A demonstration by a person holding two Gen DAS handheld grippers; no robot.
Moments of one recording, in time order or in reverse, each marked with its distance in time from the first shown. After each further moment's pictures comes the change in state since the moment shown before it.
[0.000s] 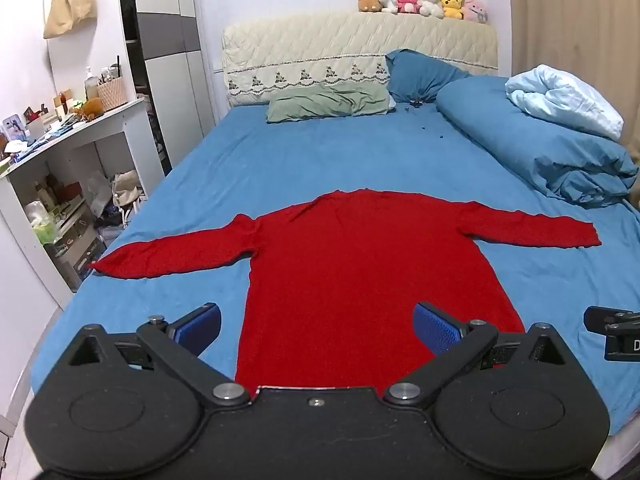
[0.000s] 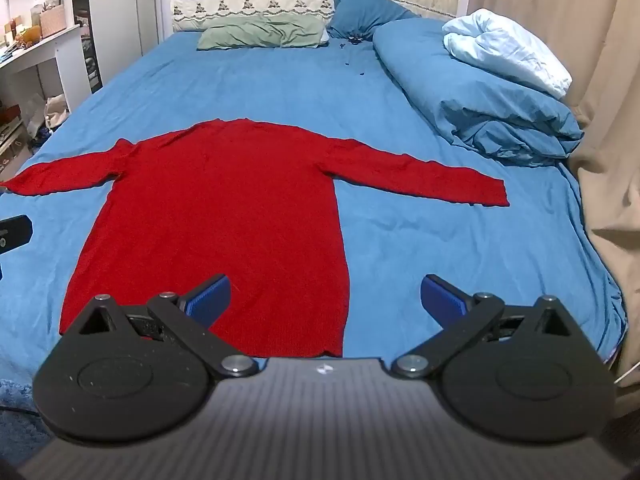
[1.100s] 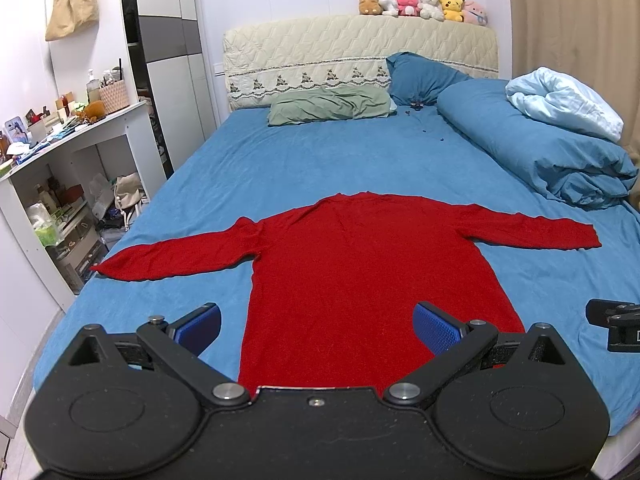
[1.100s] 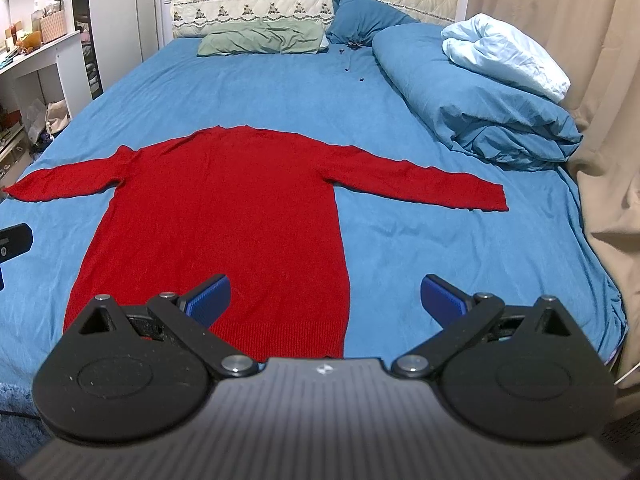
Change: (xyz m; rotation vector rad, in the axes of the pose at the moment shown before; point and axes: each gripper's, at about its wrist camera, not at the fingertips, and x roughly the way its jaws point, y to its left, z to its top) left arm -0.004 0.001 0.002 -0.001 -0.007 0.000; right arm -0.007 0.000 0.005 -0.002 -0.012 -0.001
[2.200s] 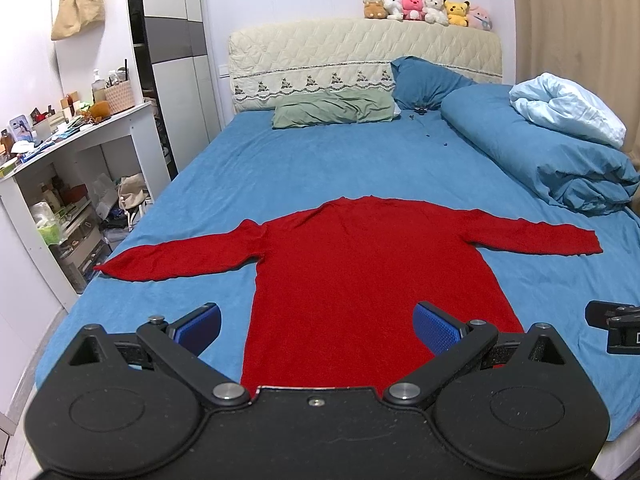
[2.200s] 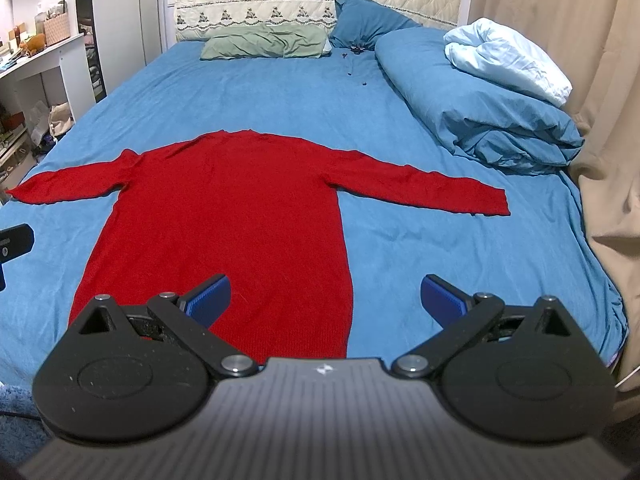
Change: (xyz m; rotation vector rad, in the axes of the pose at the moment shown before) left arm -0.006 0.000 0.001 -0.015 -0.009 0.008; right arm -0.005 0.003 0.005 -0.002 -0.012 0.007
